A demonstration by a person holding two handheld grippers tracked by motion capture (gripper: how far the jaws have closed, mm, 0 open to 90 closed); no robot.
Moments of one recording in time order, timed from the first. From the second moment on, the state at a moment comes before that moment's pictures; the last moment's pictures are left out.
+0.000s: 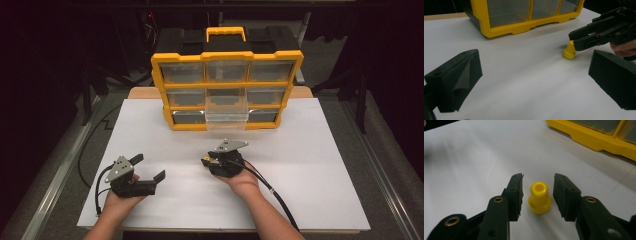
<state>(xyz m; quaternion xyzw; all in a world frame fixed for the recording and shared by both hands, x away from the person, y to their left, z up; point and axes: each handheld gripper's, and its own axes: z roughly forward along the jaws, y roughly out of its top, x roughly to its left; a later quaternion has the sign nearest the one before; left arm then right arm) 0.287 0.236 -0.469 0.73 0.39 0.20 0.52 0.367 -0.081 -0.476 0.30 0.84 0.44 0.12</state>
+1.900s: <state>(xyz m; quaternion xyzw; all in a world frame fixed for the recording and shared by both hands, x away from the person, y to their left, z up) 0.286 0.236 -0.471 0.72 0.40 0.20 0.52 0.311 -0.202 -0.453 0.32 0.84 0.40 0.16</state>
